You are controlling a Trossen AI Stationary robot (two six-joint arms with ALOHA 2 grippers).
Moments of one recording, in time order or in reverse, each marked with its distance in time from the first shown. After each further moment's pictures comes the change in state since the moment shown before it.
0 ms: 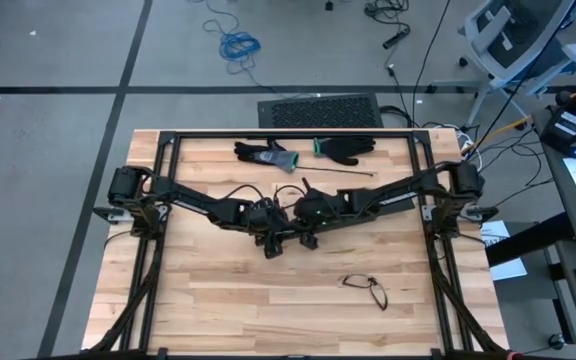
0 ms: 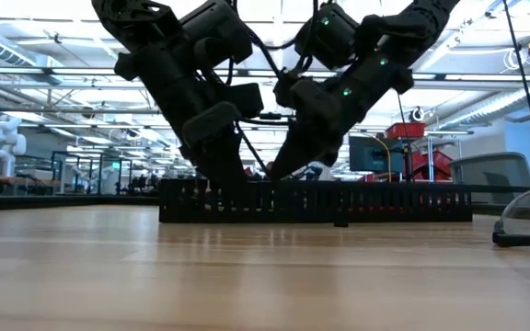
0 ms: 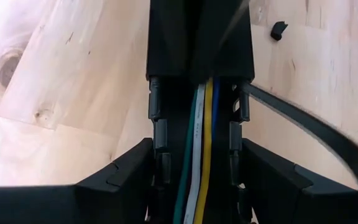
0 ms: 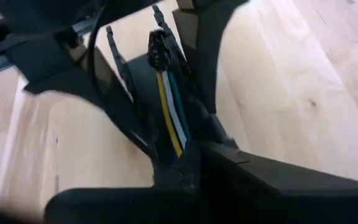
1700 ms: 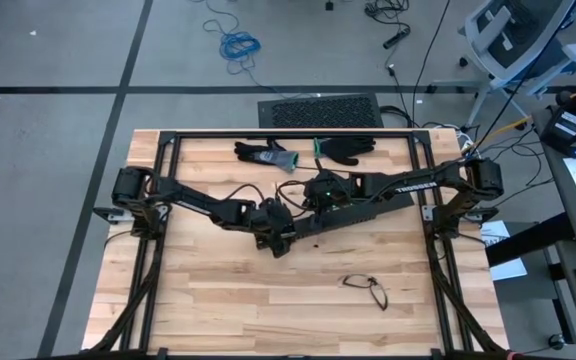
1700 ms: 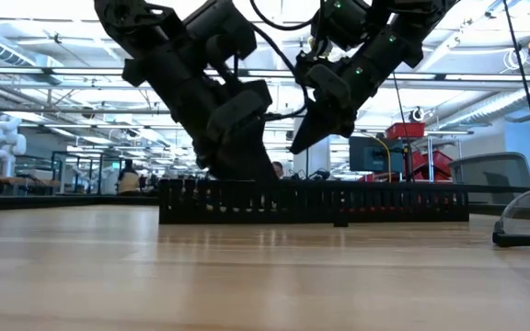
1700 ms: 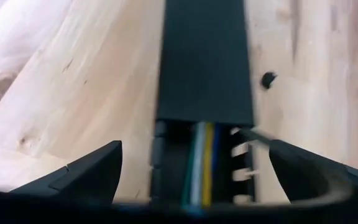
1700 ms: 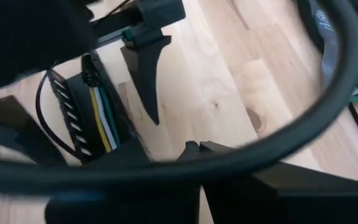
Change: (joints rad) left arm -0.001 0.027 0.002 0.122 0.002 -0.106; right arm -0.089 -0.184 0.004 -0.194 0.083 -0.075
